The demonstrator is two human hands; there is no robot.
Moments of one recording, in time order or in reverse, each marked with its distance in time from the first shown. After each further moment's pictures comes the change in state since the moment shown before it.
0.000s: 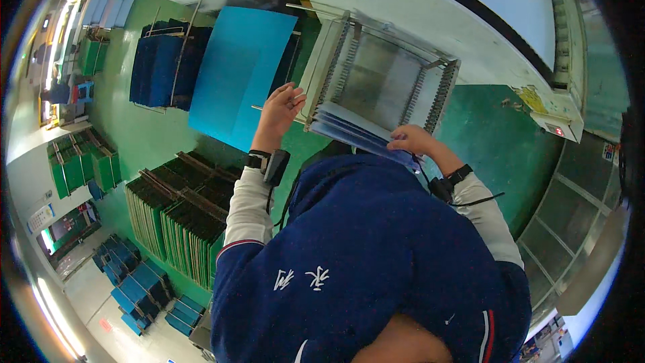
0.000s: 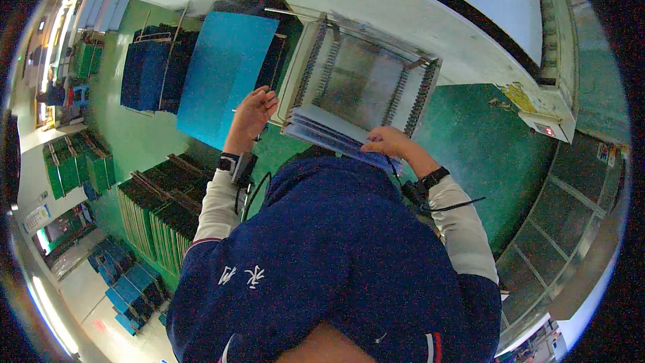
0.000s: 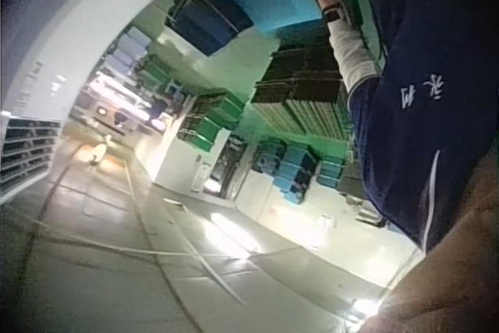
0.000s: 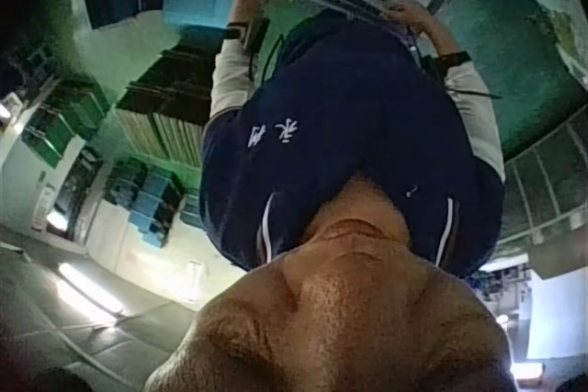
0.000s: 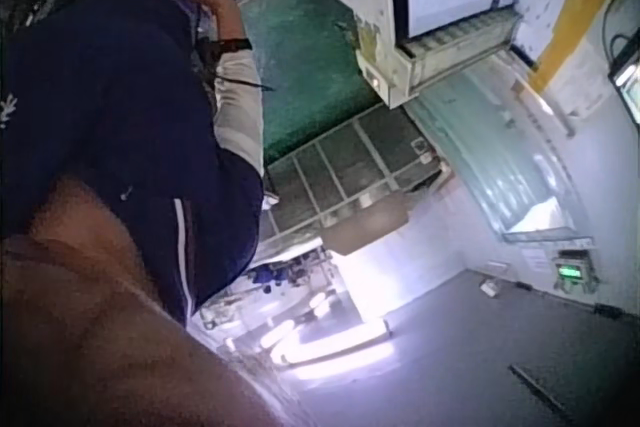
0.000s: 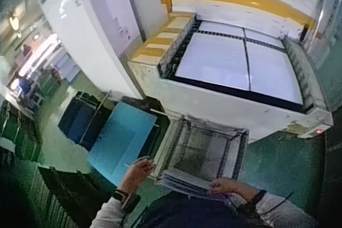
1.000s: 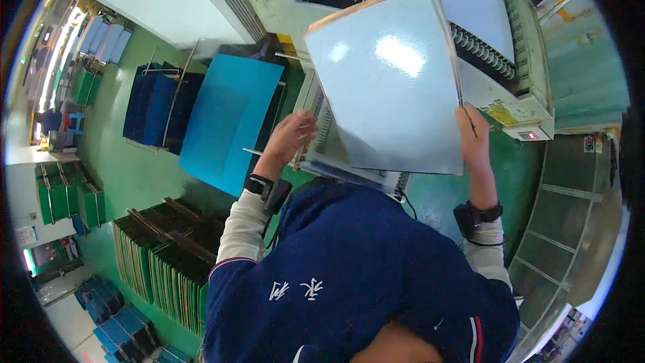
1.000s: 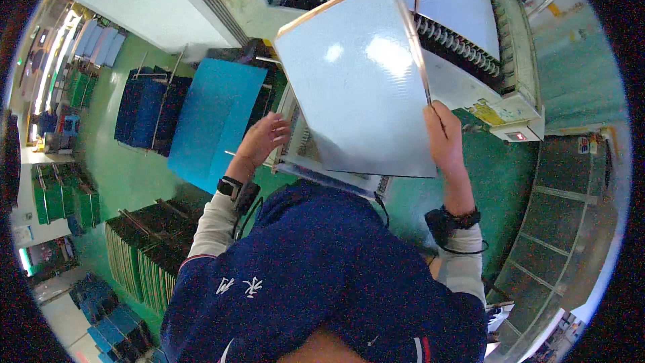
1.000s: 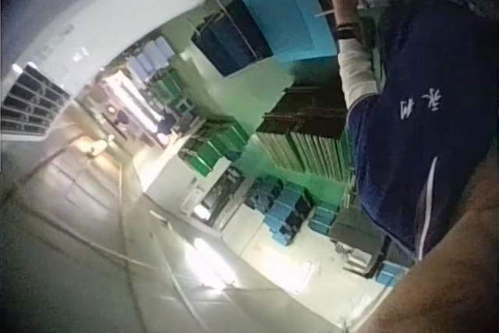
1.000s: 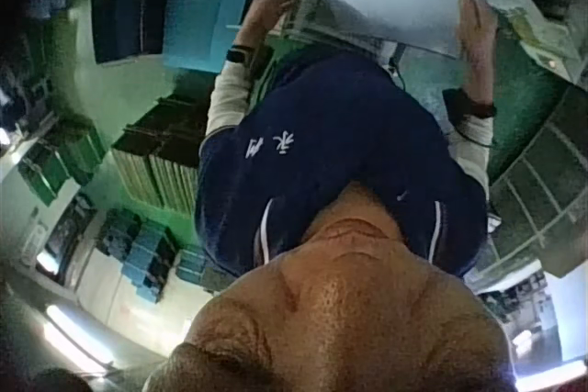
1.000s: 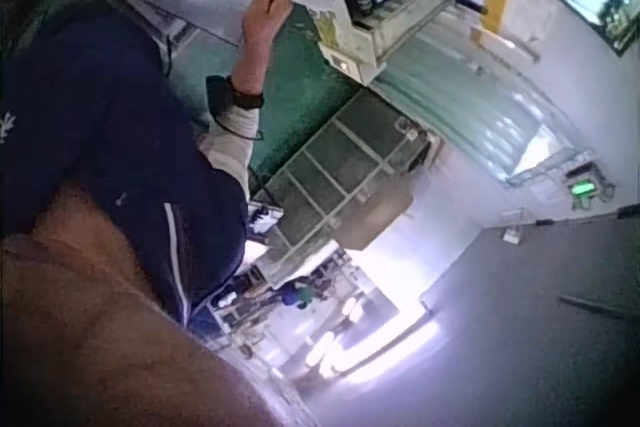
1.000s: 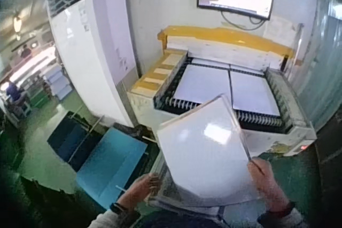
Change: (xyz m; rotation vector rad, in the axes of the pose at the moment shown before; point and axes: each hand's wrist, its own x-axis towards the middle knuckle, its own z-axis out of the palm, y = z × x) left_hand -0.017 0.009 0.066 0.213 -0.261 -0.037; right_hand -0.145 -0.124 -0.127 0.147 1.061 -0.317
